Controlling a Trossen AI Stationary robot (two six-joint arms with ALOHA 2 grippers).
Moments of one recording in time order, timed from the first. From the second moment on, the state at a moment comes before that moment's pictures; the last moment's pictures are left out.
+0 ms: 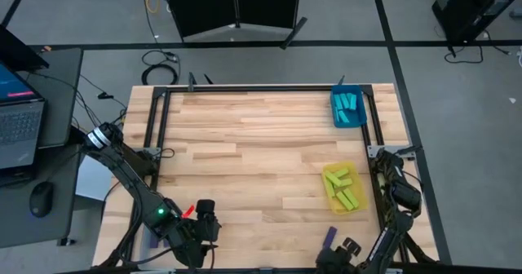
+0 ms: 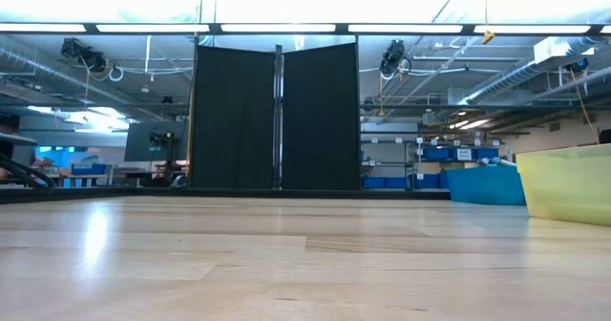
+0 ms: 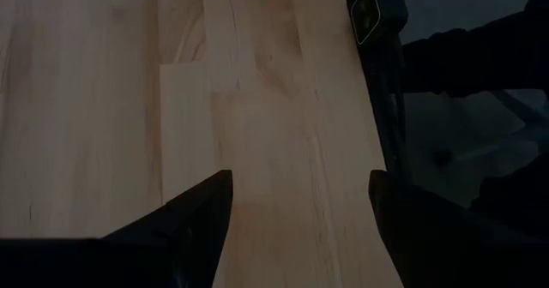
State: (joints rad) left arm -0.85 1.58 1.21 -0.62 -0.36 -0.63; right arm 1.03 2.28 1.95 -1.35 0.27 1.76
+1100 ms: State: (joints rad) left arm -0.85 1.58 1.21 -0.56 -0.37 -0.67; right arm 0.87 2.25 1.67 -1.30 -0.01 0.23
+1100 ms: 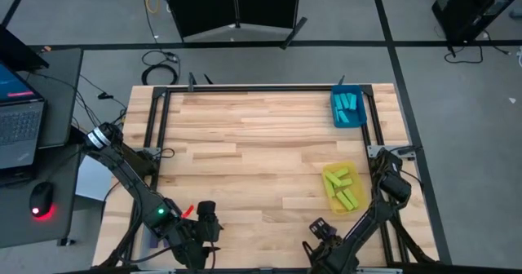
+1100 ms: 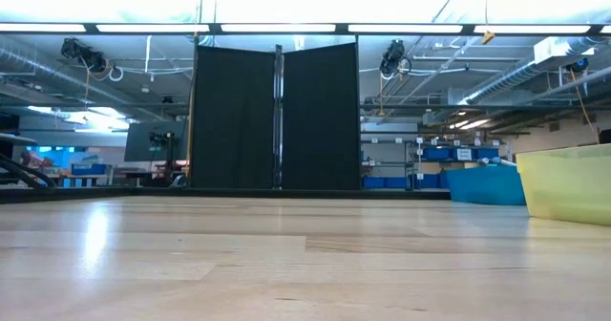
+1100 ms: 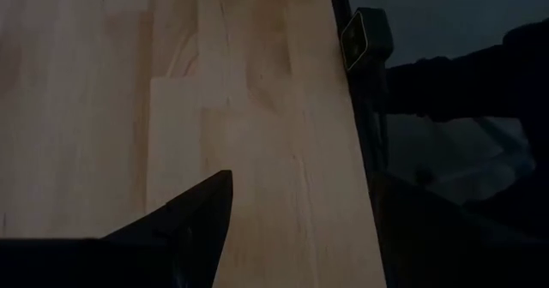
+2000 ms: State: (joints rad) left arm -0.85 1.58 1.21 -0.53 -0.42 -0.66; right arm 0.84 2.20 1.60 -1.18 0.02 0.32
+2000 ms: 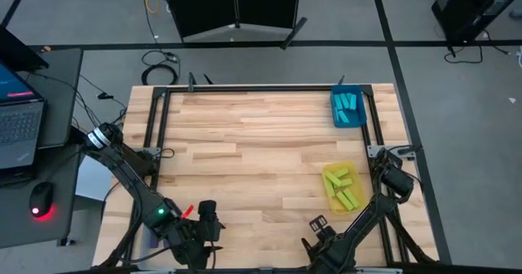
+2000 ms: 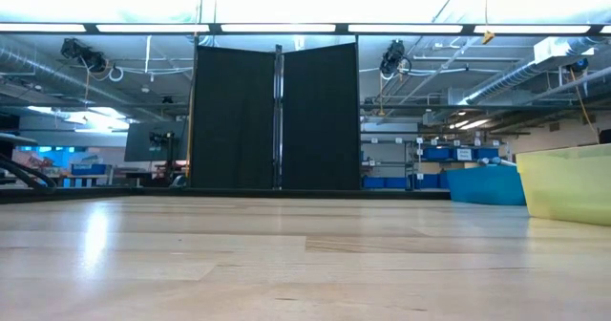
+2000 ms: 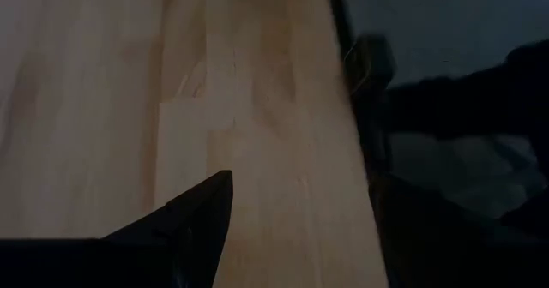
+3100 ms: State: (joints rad) left arm -1.24 1.58 1.96 -0.46 -1.29 0.15; right arm 0.41 2.33 1.81 0.47 0.26 0.03
